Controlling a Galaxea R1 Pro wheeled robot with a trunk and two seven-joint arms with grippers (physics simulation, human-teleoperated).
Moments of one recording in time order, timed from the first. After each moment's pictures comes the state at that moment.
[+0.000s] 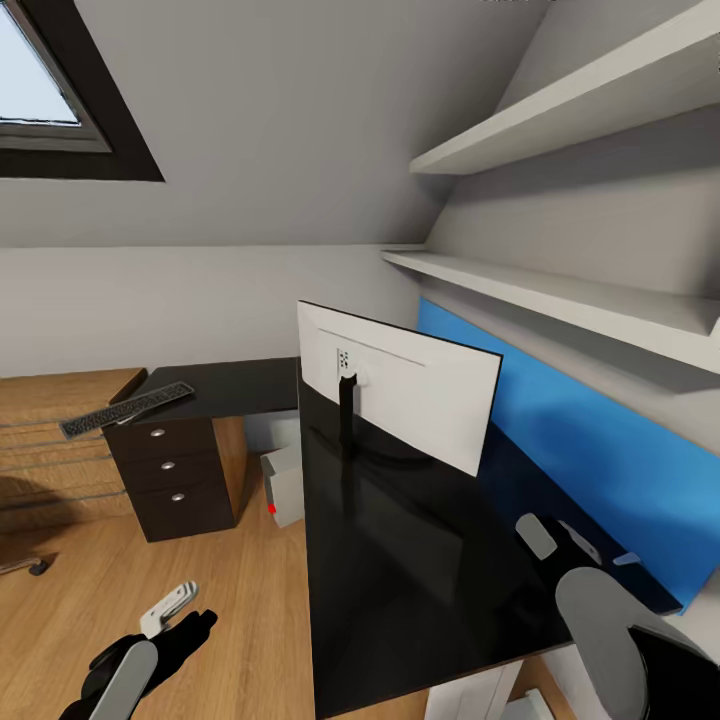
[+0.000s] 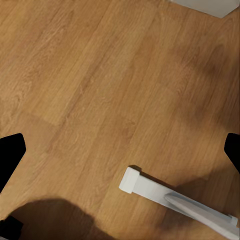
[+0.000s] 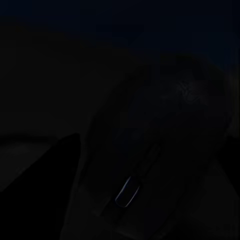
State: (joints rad) left arm -0.16 0.12 0.03 -1.24 0.91 0.54 0.57; right arm -0.85 -0.07 -0.34 -0.33 -0.51 0.17 -0.62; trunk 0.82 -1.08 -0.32
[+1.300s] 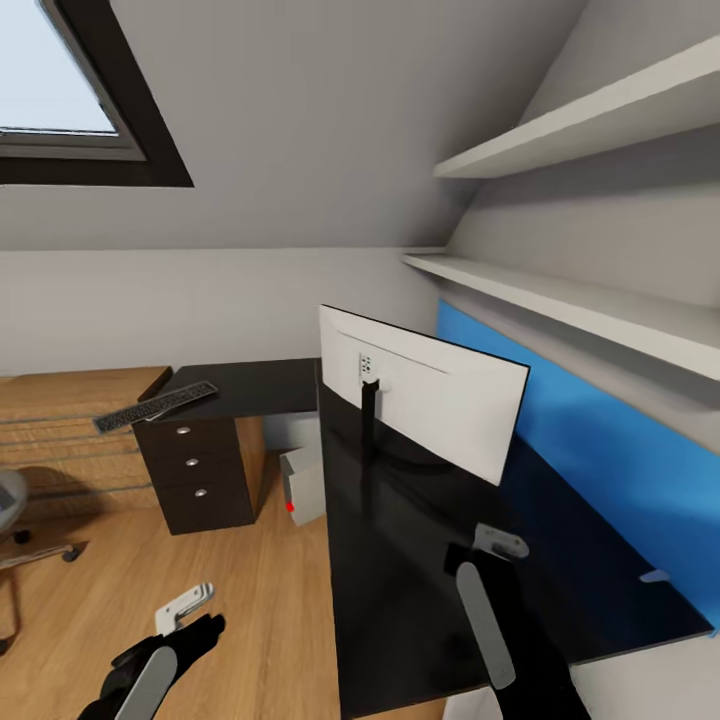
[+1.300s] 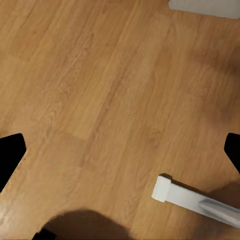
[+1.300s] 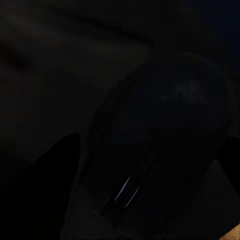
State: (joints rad) left arm -0.16 0.12 -0.07 -1.24 0.78 0.52 0.56; right arm -0.34 0.17 0.05 -1.32 -0.39 0.72 -0.69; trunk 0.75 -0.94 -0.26
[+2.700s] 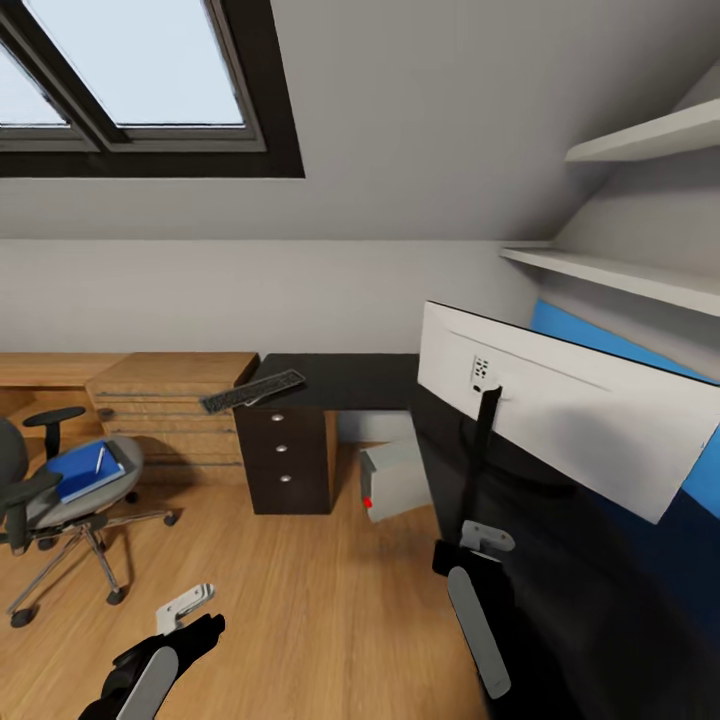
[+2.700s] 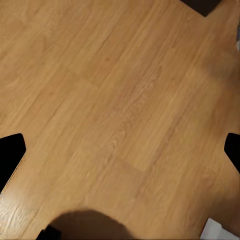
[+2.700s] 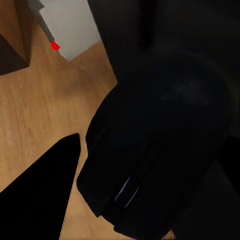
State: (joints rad) left arm -0.16 0.12 -0.07 -1.24 0.77 0.52 0.57; right arm -0.34 0.16 0.12 -1.34 -0.40 0.72 -0.66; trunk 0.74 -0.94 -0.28
